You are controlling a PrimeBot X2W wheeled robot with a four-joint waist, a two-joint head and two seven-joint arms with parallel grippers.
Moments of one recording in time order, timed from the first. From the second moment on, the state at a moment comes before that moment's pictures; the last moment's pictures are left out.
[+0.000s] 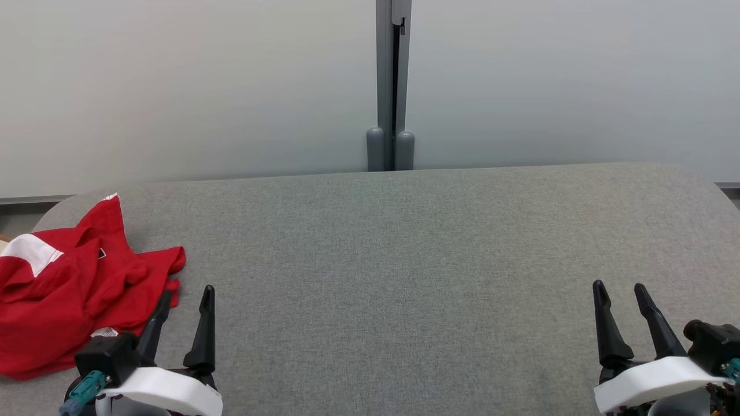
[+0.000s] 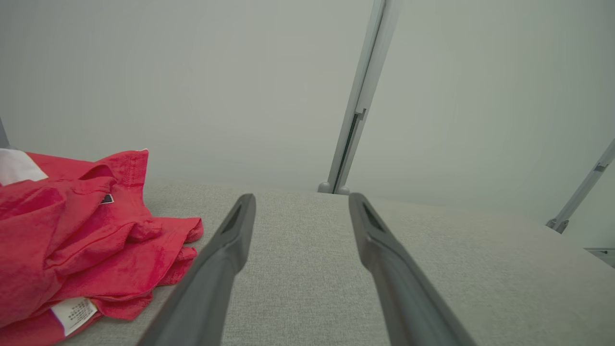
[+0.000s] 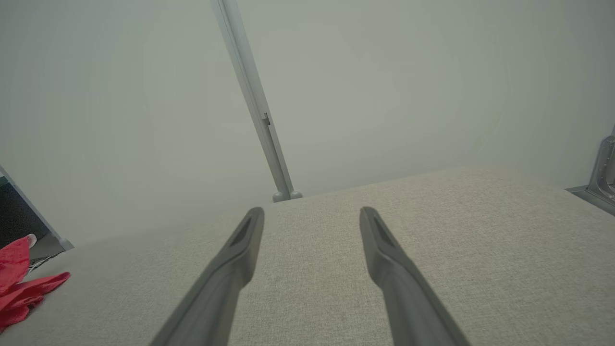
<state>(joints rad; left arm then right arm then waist) -0.04 0.12 -0.04 0.27 -0.39 -0.11 -0.18 -0.02 -0.10 0.02 0.21 0.36 0.13 -0.09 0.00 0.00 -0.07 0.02</state>
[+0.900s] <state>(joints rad) -0.03 0.11 -0.04 0.34 -0.22 -0.12 -0.24 0.02 -0.08 0.02 0.22 0.16 0.13 -0.10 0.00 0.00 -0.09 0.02</state>
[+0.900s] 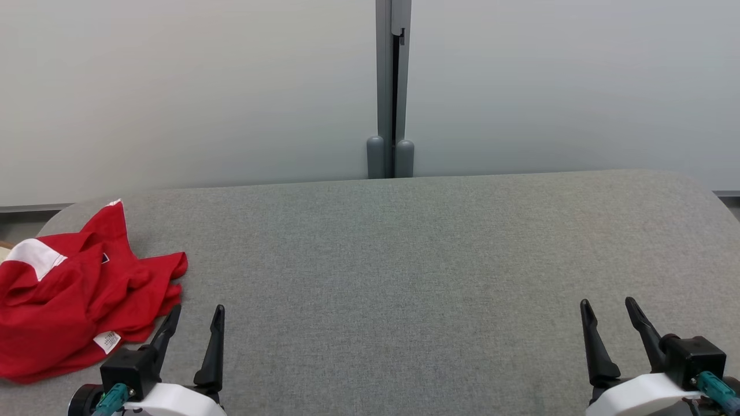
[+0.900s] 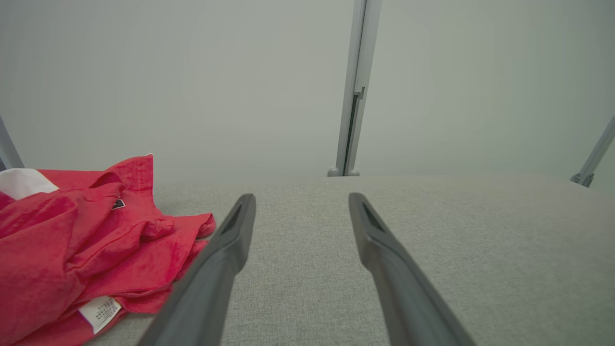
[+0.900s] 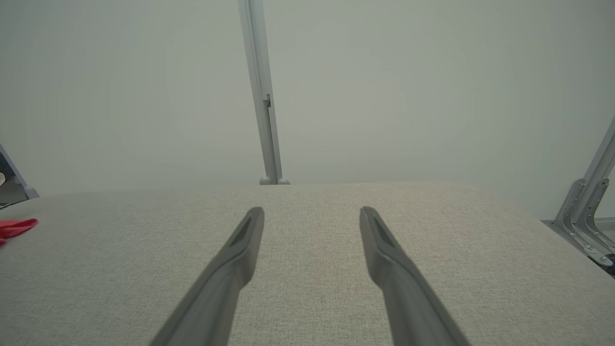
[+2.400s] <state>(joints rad) -0.09 0.15 0.01 0.38 -0.22 -0.13 -0.26 0.02 -0.05 0.04 0.15 0.11 0.13 -0.12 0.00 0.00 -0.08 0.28</state>
